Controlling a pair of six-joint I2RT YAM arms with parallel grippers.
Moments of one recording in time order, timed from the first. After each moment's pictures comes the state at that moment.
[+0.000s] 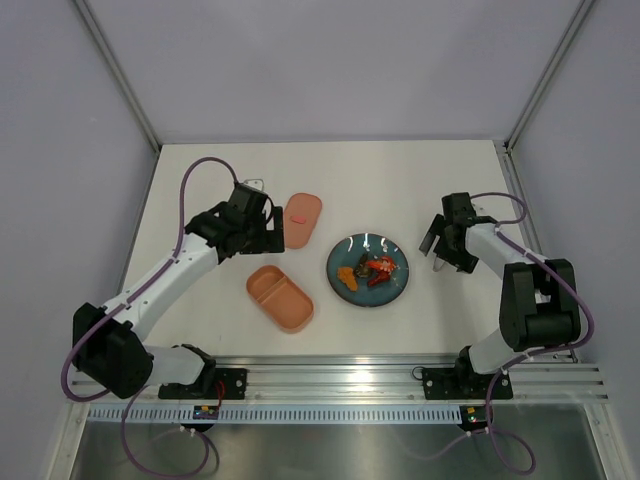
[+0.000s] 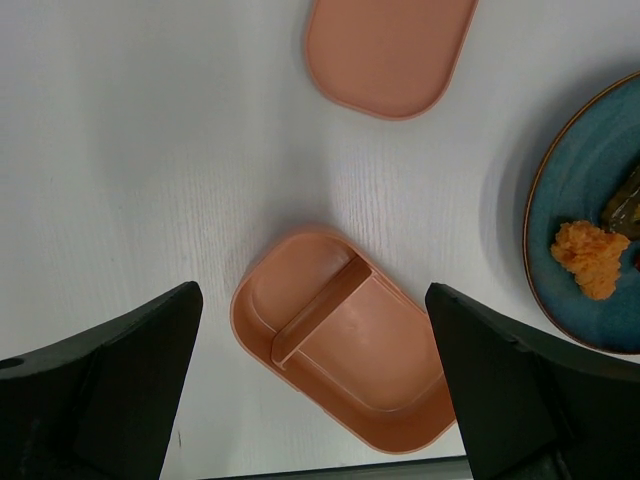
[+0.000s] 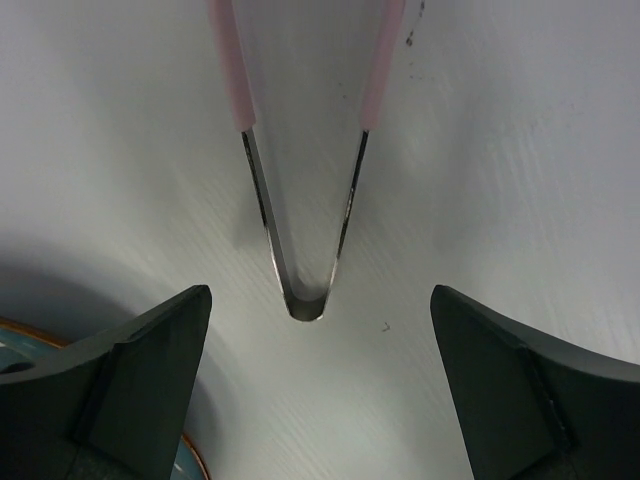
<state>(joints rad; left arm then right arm) -0.51 1.31 1.12 -0.76 -0.21 -0.45 0.09 1.54 0.91 -0.54 0.21 0.58</state>
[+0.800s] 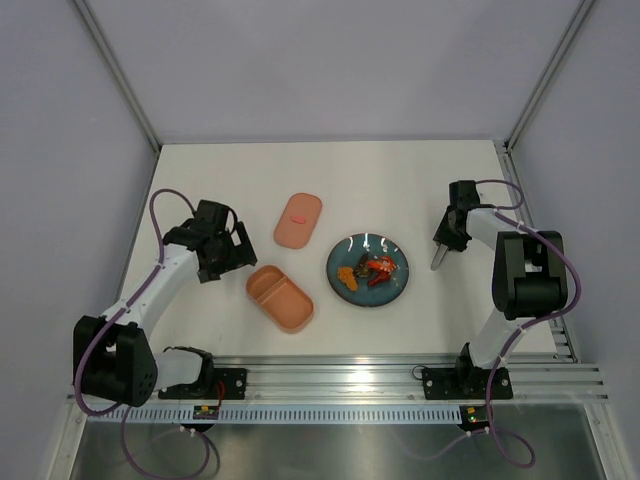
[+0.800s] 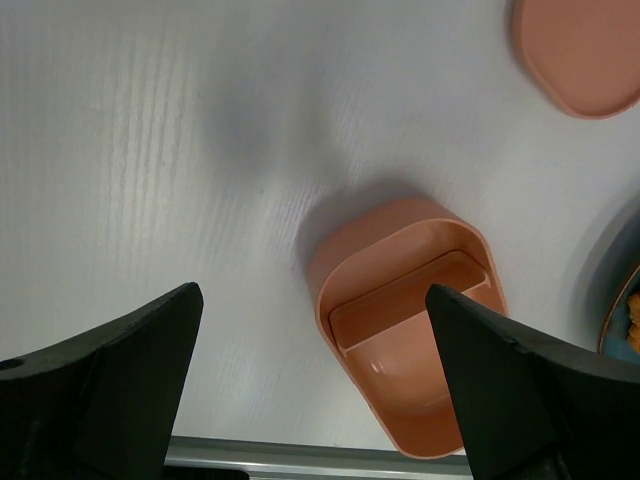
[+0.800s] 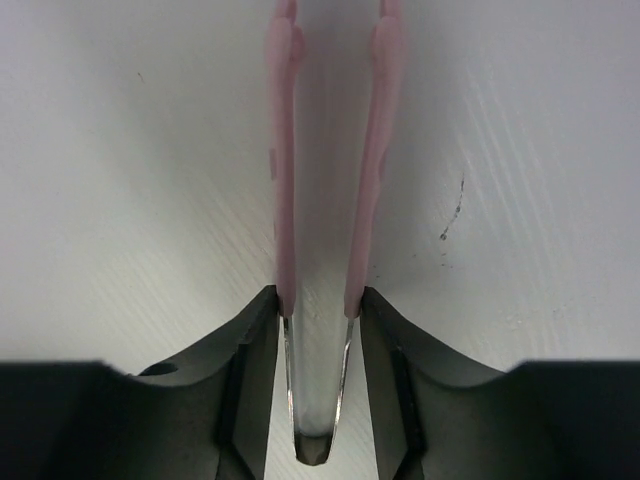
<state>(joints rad) -0.22 1.26 0.92 -0.77 -0.07 -0.58 0.01 1.76 1.04 -0.39 0.16 0.46</state>
